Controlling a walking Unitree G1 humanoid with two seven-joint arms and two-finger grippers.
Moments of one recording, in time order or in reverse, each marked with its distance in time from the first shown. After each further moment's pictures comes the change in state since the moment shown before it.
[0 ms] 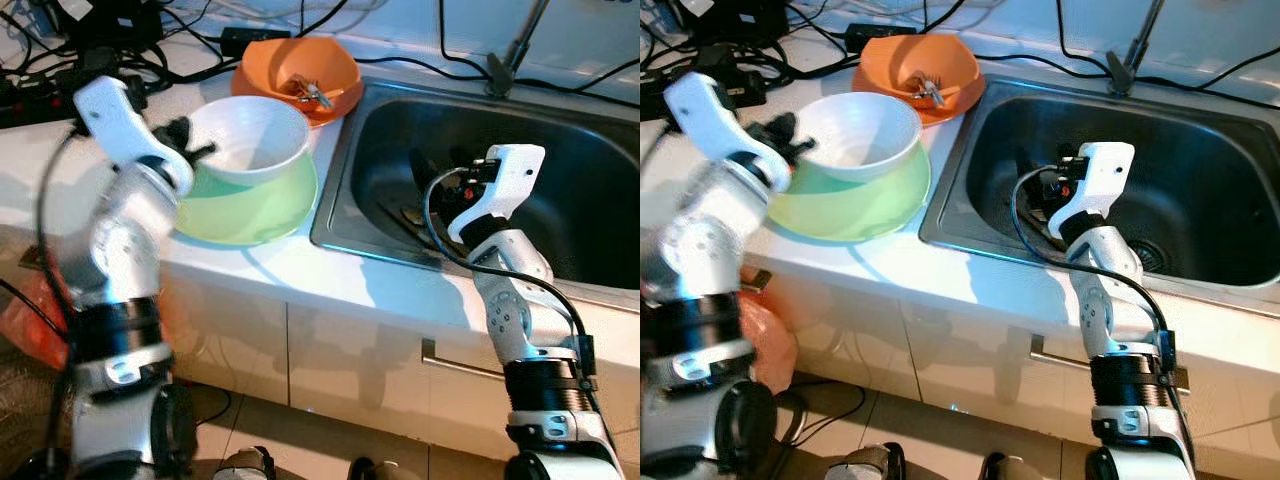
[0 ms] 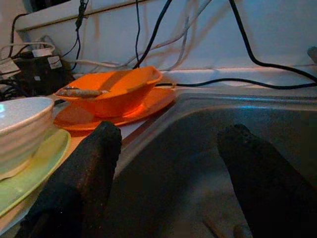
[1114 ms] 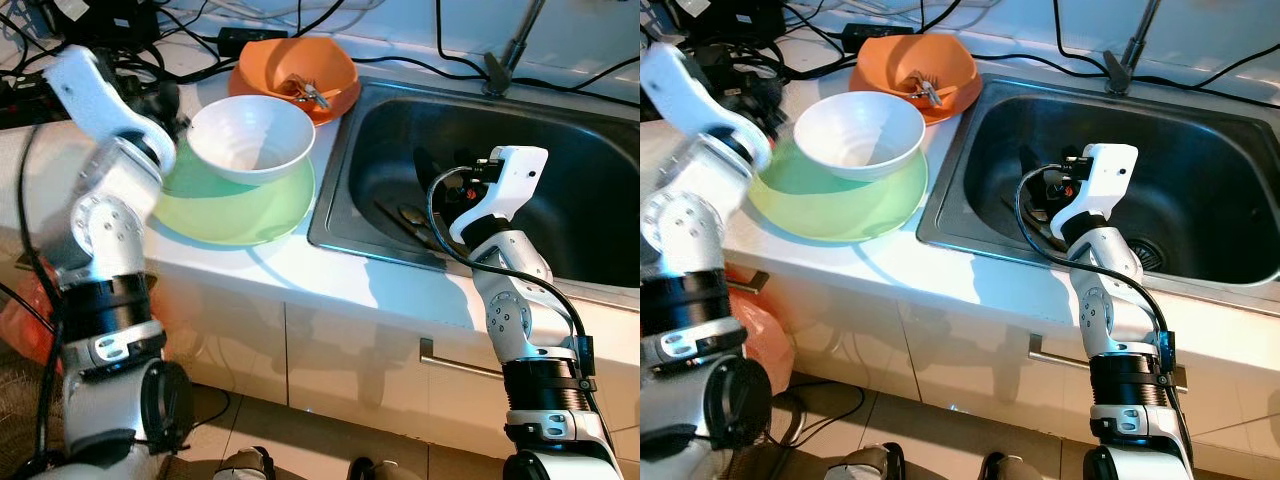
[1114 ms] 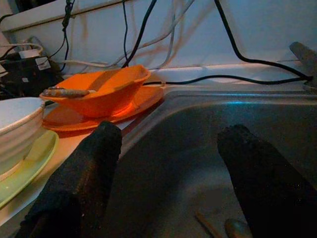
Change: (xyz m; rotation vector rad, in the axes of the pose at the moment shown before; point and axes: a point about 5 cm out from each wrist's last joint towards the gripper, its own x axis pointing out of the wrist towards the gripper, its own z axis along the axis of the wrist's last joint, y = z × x) left arm 0.006 0.004 0.033 -0.045 -0.093 0.013; right arm -0.001 -0.004 -0.001 0.011 0.004 -0.029
